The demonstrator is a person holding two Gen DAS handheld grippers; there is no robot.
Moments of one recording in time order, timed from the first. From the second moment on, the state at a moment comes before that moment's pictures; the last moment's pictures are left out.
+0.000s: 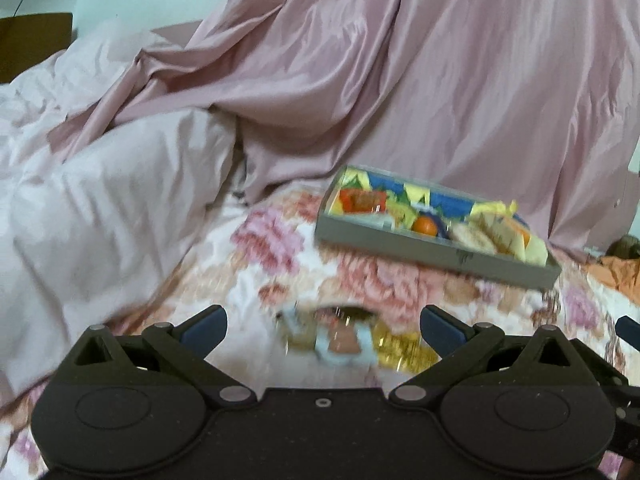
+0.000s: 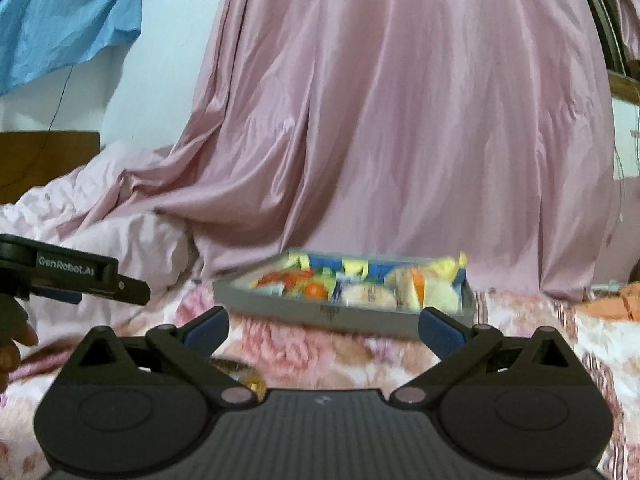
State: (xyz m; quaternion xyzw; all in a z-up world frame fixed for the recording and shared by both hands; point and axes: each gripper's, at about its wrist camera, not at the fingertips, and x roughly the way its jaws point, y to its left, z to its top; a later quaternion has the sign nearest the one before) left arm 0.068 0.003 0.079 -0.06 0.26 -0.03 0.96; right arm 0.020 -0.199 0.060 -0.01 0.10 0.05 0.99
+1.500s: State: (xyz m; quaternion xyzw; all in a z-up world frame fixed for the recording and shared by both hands) left arm 0.100 0.032 -0.011 -0.02 0.39 -0.07 0.92; right arm 0.072 -0.176 -0.029 -0.04 0.30 0.14 0.94
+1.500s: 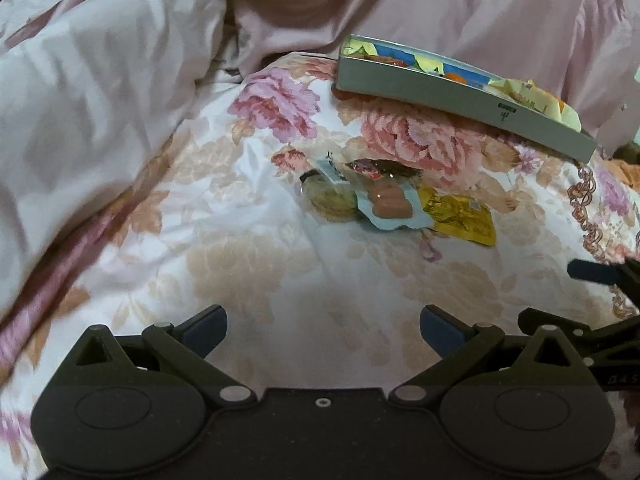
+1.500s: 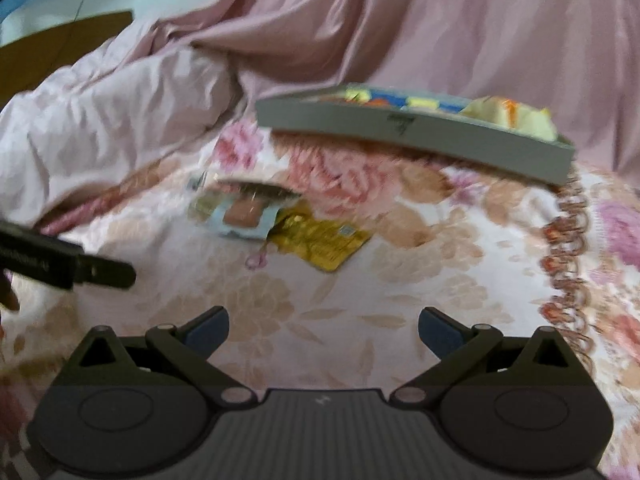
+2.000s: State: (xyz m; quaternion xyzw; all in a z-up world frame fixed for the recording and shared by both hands) left arm 0.191 0.023 0.002 0.10 0.31 -0.19 0.93; right arm 0.165 -0.164 -0.034 -0.15 0.29 0.26 0.91
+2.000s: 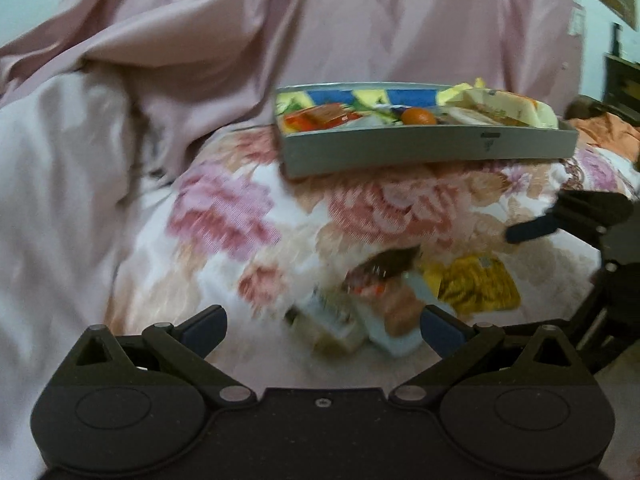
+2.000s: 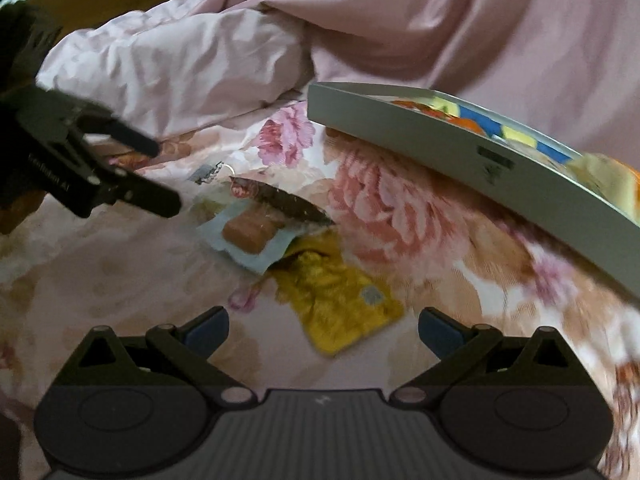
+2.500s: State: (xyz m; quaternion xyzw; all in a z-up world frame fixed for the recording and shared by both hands) left arm 0.251 -0.004 -0.015 0.16 0.35 -0.31 0.87; right arm 0.222 -0.141 -0.052 -0.19 0.30 0.31 0.88
